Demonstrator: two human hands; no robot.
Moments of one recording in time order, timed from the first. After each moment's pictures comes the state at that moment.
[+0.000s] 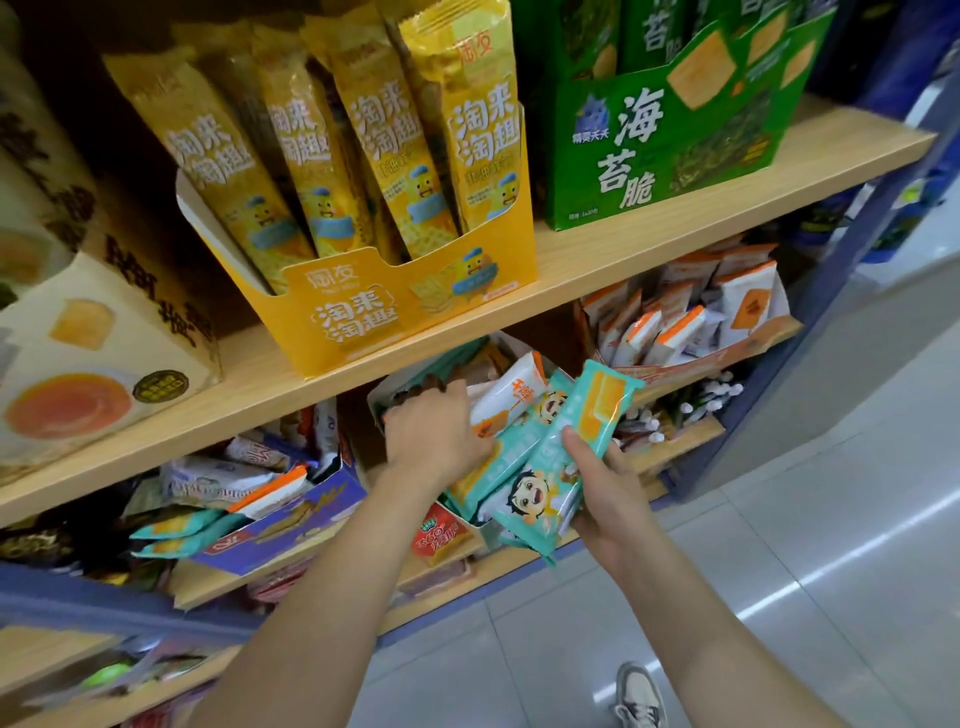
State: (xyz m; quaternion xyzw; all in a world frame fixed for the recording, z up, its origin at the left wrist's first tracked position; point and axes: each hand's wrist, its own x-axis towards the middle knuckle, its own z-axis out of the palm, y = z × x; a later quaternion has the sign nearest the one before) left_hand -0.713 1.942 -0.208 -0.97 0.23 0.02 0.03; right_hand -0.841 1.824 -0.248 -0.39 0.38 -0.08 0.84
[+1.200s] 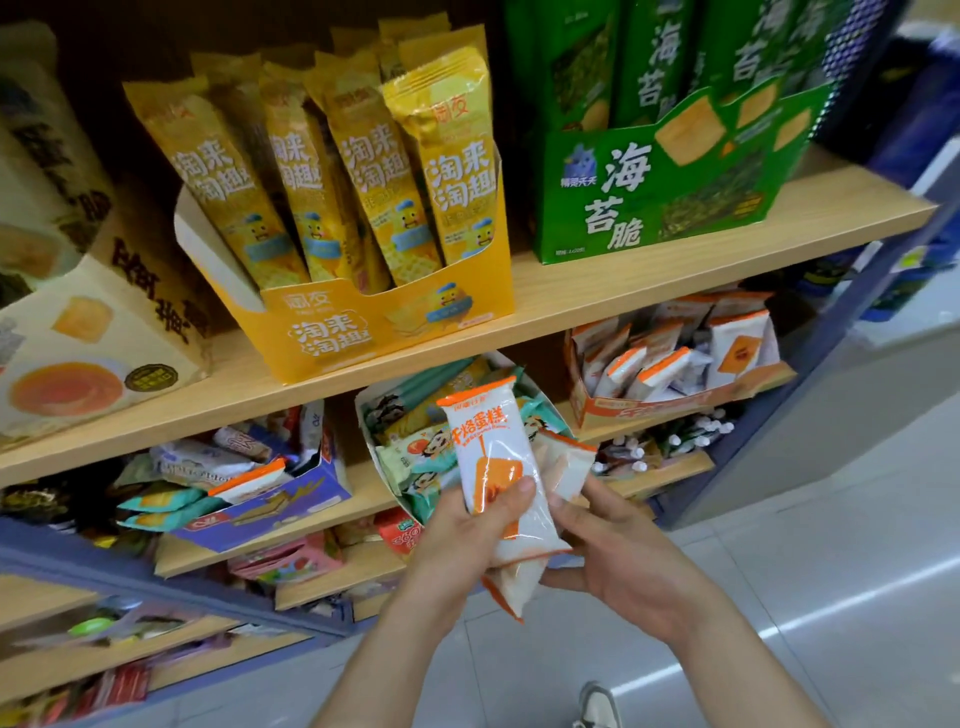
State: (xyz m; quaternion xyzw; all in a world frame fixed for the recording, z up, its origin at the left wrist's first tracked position) left_hand -0.838 1.921 -0.172 -0.67 -0.05 0.29 -0.68; right_hand -0.892 1.776 -0.194 -0.49 0.17 0.13 0.85
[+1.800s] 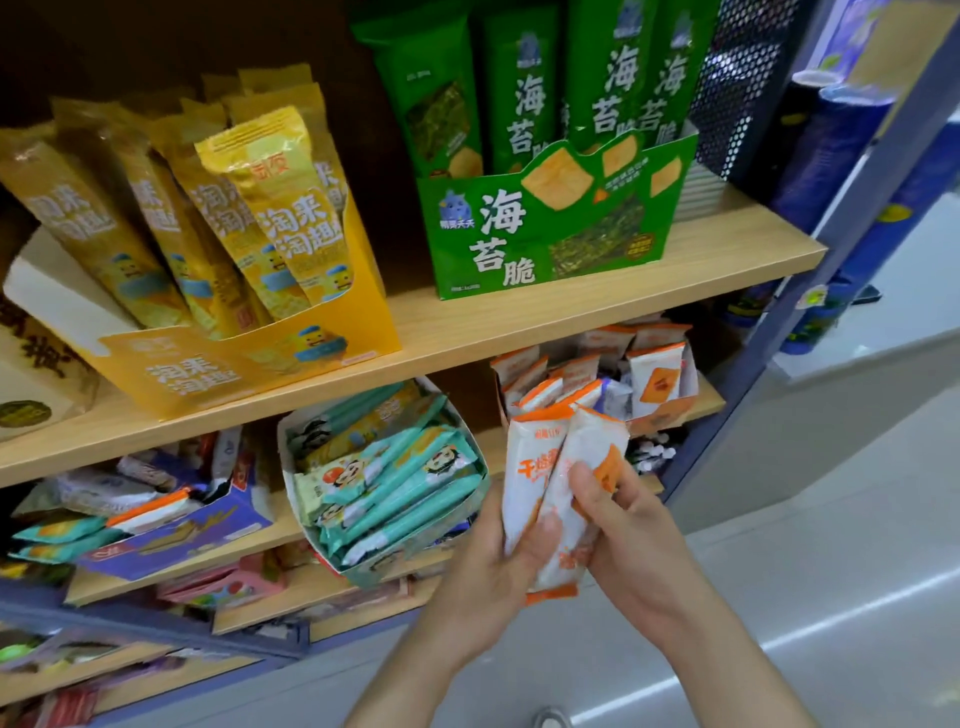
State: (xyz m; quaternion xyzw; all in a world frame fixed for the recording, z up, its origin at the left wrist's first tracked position) left_hand -0.871 1.815 -0.174 -0.69 0.14 0.28 -0.66; right_hand -0.905 1.676 -0.179 -0.45 0.18 -0.03 0.88
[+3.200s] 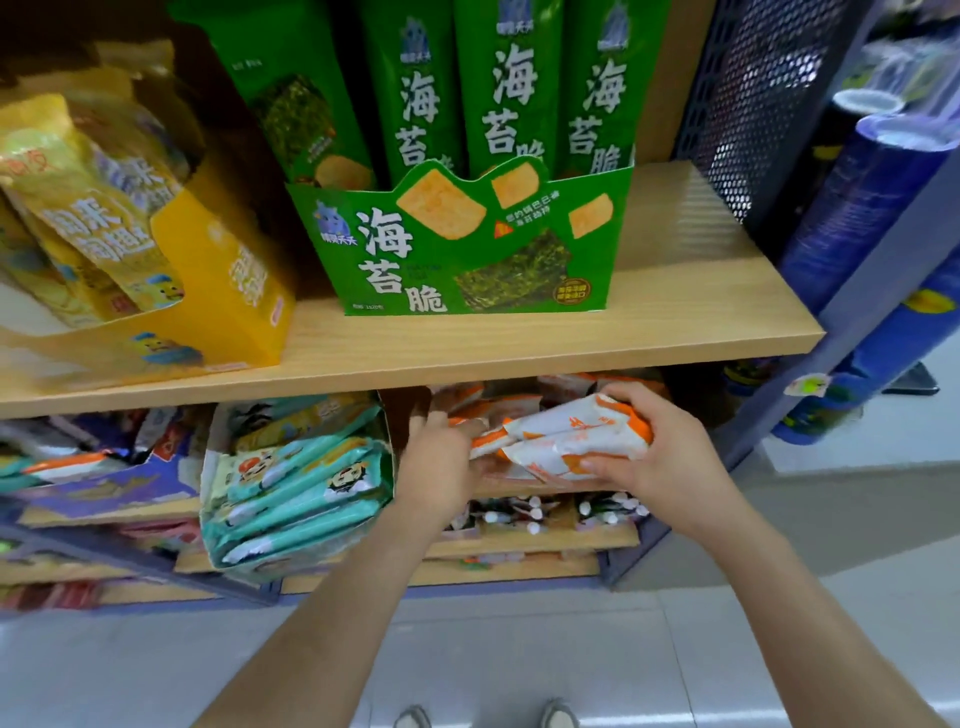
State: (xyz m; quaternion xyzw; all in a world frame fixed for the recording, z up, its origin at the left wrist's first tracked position) left_hand -0.751 1.687 -0.221 -0.99 0.10 0.08 -0.06; right_hand -0.811 1.466 -0.176 -0.89 0.01 -0.03 0.46
